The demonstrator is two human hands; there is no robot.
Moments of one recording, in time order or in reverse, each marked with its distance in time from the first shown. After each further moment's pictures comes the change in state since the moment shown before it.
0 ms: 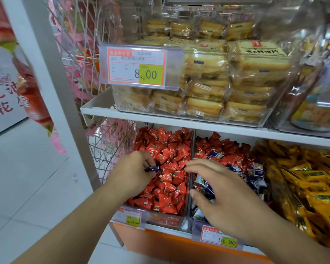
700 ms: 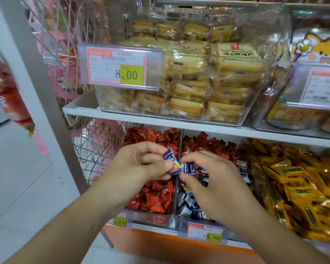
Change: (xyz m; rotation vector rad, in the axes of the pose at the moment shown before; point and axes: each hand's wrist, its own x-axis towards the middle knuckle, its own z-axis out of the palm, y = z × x) left_hand -0.045 0.064 -0.021 -1.032 -0.177 -0.008; right_hand -0.002 -0.002 -0.008 0.139 0.250 0.062
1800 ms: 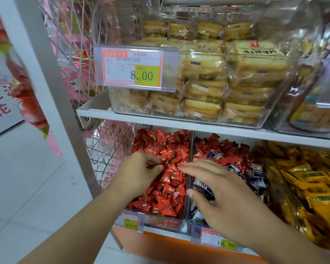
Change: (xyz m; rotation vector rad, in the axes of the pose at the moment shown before) left_hand 0.057 -0.059 -0.042 0.860 0.192 0.052; right_hand 0.000 0.003 0.008 -0.170 -0.230 -0.085
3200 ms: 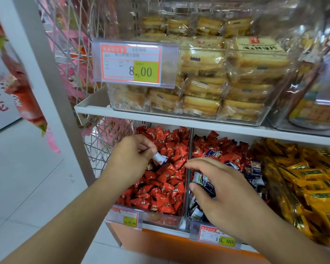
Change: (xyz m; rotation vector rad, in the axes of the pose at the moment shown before) left_hand 0.002 0.014 -0.024 -0.130 0.137 0.021; right_hand -0.003 -0.003 -0.002 0.073 0.065 0.063
